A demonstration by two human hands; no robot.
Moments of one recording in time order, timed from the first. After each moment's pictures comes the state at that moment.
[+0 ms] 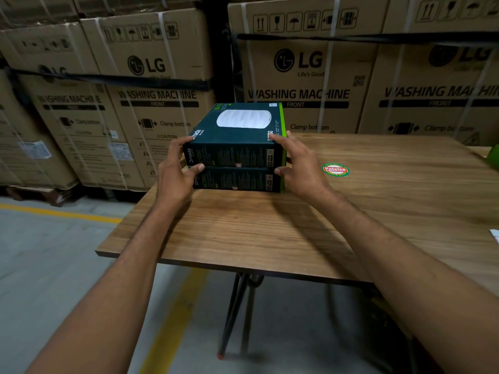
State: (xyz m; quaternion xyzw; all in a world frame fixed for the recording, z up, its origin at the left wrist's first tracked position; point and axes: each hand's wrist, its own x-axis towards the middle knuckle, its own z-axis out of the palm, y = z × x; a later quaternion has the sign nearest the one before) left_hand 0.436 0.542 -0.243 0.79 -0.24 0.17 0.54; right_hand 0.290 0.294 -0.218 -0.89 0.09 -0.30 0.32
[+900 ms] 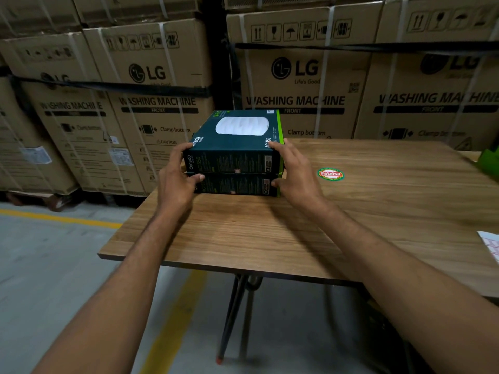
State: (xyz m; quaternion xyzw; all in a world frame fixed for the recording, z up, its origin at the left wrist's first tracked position) left_hand 0.407 0.537 -0.231 0.80 -0.22 0.20 0.52; right_hand 0.286 0.297 -0.227 -0.91 0.09 -0.31 0.25
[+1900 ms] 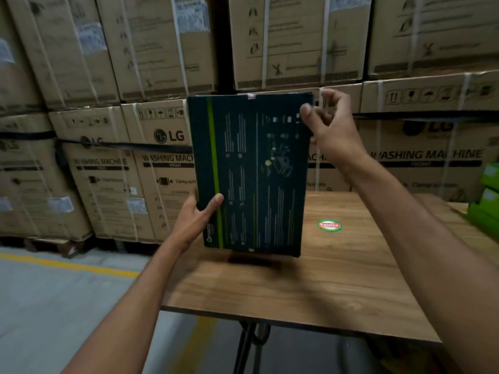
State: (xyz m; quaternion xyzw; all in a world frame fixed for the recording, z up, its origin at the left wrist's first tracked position) left_hand 0.378 0.554 -0.165 0.75 -0.26 -0.02 0.61; right_hand 0.208 0.287 -0.021 -0.75 -0.01 -0.39 0.54
